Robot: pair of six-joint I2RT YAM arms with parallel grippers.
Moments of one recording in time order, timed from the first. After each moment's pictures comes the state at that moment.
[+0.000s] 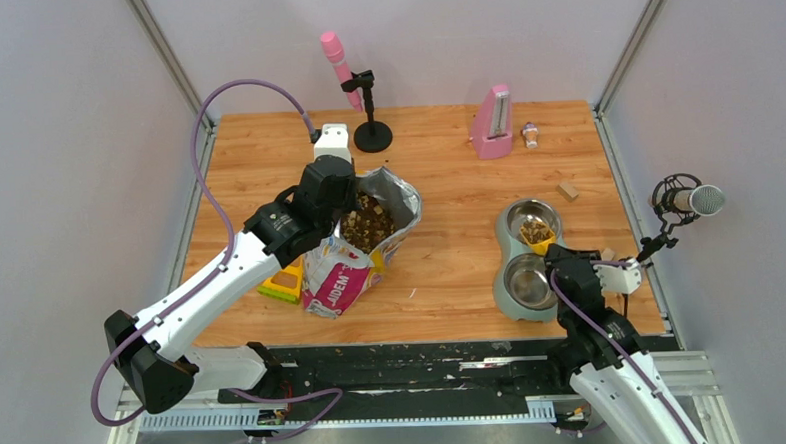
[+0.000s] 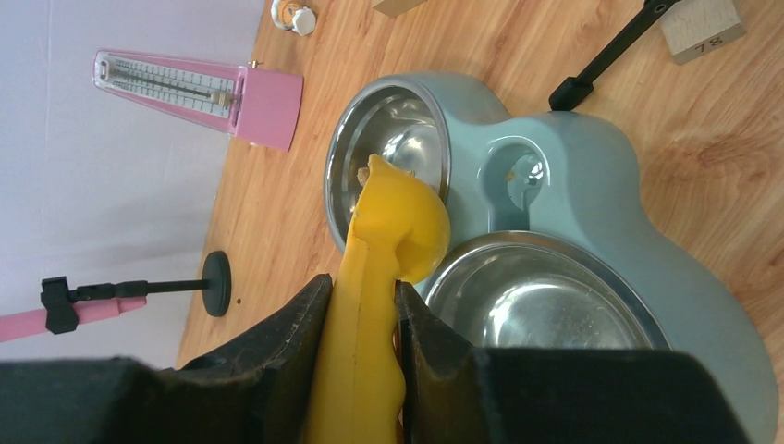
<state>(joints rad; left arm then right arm) -0.78 1.24 1.24 -0.50 -0.57 -0.37 0.41 0.32 0.36 -0.59 0.72 1.39</state>
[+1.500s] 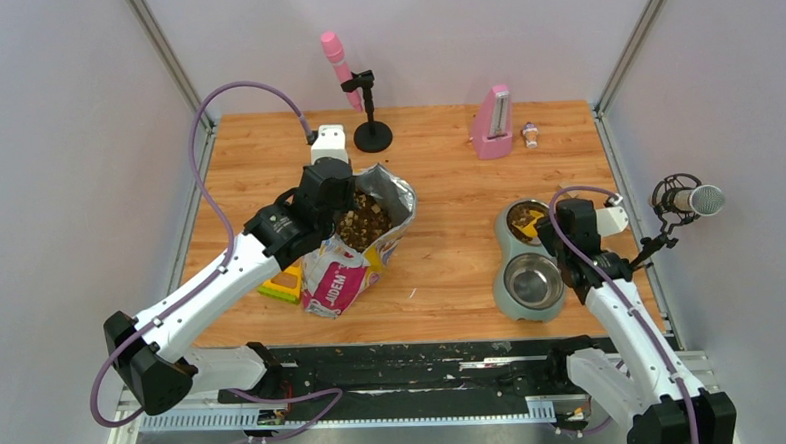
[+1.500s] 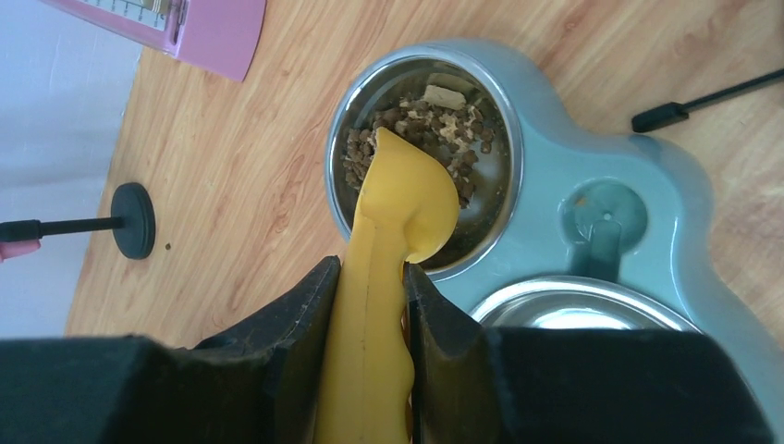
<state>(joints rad) -0.78 1.23 1.22 -0.48 -0.62 -0.36 0.15 0.84 0.61 -0.43 0.37 1.09</state>
